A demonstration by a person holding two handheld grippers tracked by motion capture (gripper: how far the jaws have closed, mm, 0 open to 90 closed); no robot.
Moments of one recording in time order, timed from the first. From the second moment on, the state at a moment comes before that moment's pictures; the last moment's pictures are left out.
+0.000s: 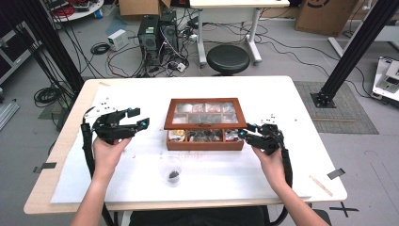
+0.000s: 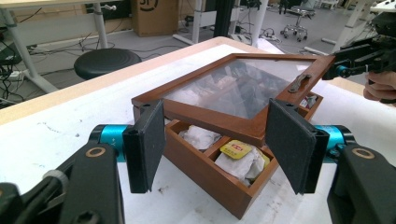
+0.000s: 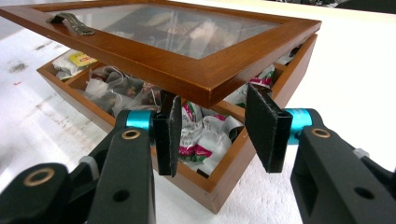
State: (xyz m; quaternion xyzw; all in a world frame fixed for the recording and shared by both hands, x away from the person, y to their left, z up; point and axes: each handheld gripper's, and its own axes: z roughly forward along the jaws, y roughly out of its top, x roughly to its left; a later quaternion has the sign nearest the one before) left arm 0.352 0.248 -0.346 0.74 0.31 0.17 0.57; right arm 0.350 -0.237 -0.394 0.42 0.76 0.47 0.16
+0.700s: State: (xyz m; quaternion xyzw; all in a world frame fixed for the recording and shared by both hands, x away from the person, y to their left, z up) left arm 0.353 0.248 -0.347 0.74 0.31 0.17 0.57; right arm 0.344 -0.238 -0.406 0.42 0.77 0.45 0.16
